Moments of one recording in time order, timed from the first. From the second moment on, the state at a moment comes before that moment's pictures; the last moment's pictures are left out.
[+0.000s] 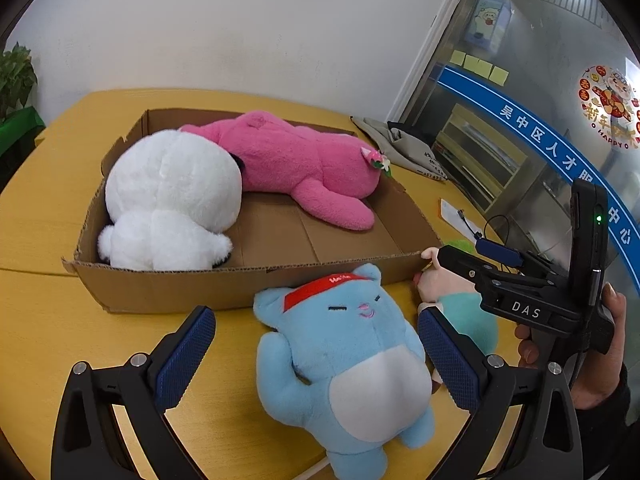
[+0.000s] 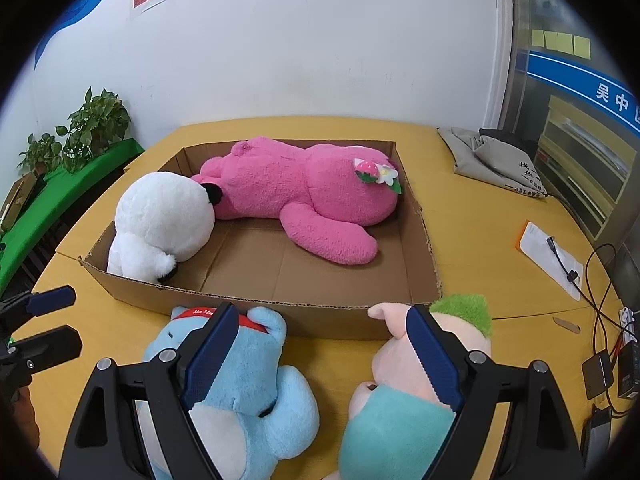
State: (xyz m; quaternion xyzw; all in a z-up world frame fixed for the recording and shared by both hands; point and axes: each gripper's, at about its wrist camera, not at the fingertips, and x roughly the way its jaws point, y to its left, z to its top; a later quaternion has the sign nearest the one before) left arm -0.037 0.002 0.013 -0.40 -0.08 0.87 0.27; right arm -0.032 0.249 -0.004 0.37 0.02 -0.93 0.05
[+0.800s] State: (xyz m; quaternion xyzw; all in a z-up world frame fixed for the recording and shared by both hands) left arm -0.064 -0.007 -0.073 -0.50 -0.15 0.79 0.32; right arm -0.012 0.200 -0.070 0.44 0.03 -0.88 0.20
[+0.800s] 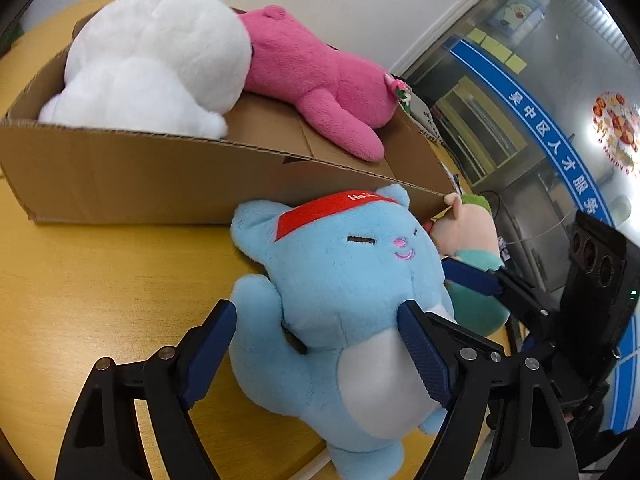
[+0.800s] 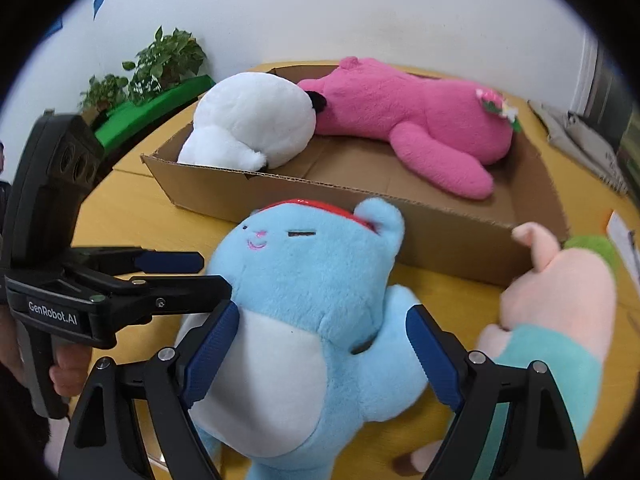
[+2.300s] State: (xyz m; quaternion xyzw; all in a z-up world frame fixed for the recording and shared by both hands) left arm -0.074 -0.063 -0.089 -0.54 -0.15 0.77 0.30; right arm -0.012 0.224 -0.074 0.46 -0.04 -0.86 0.21
